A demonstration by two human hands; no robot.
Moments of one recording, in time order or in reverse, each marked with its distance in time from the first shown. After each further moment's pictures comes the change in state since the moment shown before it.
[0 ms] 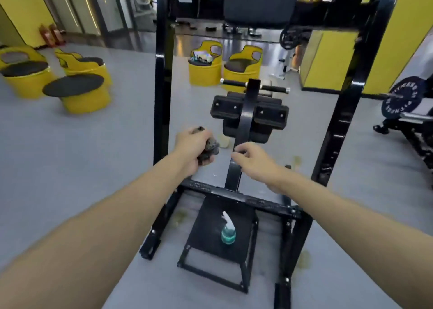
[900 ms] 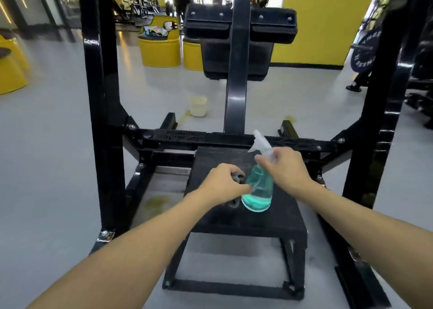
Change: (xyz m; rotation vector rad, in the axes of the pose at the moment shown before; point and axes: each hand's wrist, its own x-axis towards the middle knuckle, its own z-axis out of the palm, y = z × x) left_hand 0.291 -0.567 -0.065 0.861 -0.582 0.370; right_hand 0.158 0.440 0.347 -0.312 0.635 0.128
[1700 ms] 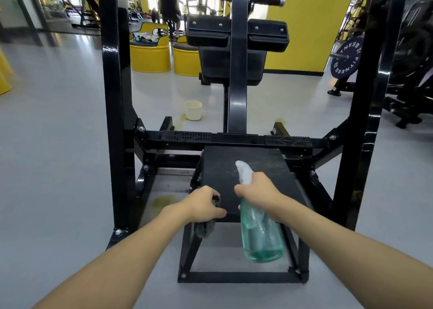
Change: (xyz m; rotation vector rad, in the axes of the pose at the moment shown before) left_hand -0.051 -0.091 -0.040 0.238 -0.214 -0.001; right_hand -0.076 -0.061 0.065 0.359 -0.363 0.293
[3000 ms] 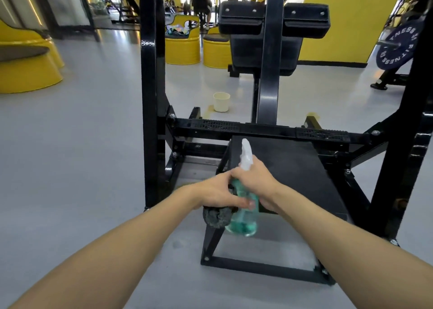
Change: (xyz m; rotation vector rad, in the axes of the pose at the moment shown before) left_hand -0.031 -0.011 -0.014 -0.292 -0.086 0.065; right_hand 0.008 -0.024 0.059 0.098 -0.054 -0.173
